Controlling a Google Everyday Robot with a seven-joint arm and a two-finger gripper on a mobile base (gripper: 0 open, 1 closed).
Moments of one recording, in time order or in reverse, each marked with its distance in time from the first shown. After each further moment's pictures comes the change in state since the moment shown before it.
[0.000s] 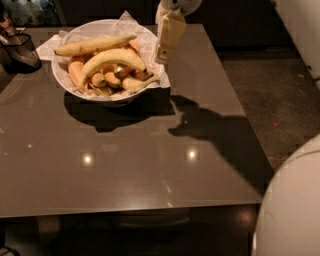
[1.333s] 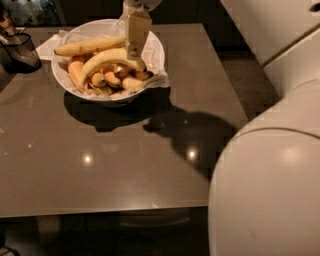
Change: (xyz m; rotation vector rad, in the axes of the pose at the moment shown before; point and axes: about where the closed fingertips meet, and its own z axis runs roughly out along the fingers) arm -0.065 -0.008 0.023 -0.010 0.034 -0.148
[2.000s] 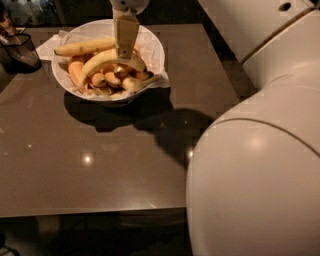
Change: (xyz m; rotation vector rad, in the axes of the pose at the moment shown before) arm -0.019 -0.005 0.017 -0.026 0.014 -0.013
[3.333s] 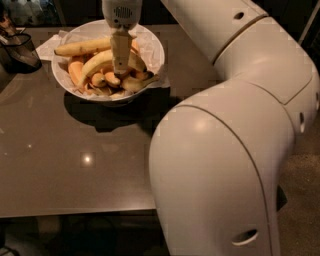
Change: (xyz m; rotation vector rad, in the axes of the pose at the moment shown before) arm -0.001 -0.016 0.055 -0.074 0.054 0.014
